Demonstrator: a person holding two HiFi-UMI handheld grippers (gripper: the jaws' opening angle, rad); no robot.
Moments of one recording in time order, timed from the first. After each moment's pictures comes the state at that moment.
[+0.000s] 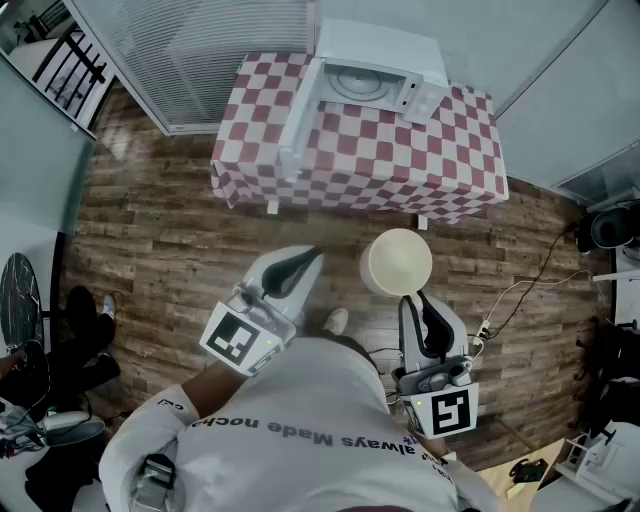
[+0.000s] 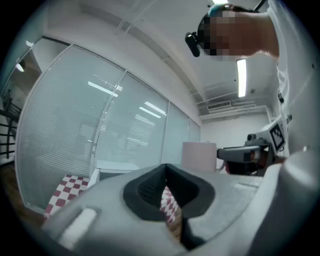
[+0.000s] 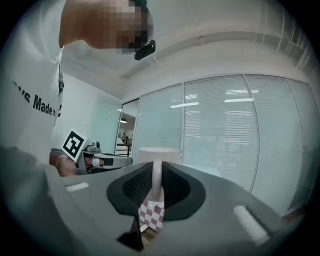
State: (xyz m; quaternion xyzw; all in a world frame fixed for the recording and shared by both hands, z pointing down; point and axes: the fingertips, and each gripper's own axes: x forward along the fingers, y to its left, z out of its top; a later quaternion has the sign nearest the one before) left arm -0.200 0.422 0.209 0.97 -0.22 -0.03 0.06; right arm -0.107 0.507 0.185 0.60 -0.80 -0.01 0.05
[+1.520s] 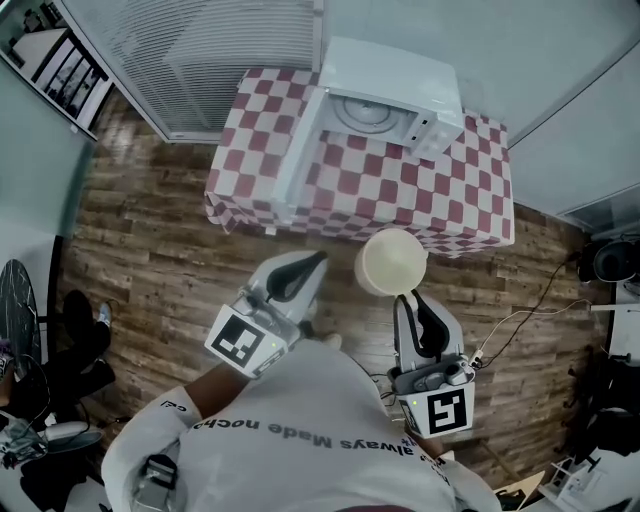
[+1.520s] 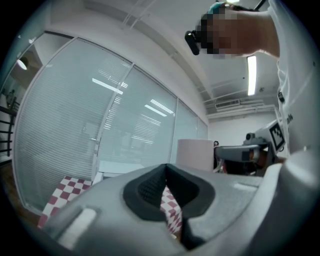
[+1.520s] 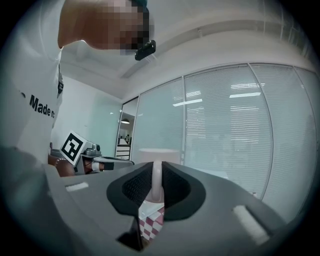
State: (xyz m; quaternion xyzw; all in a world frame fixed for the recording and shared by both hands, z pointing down) left arm -0.142 0.264 0.225 0.97 -0.25 -0.03 0.07; right arm -0.056 0.336 0.193 0.58 -0.82 -0.01 0.04
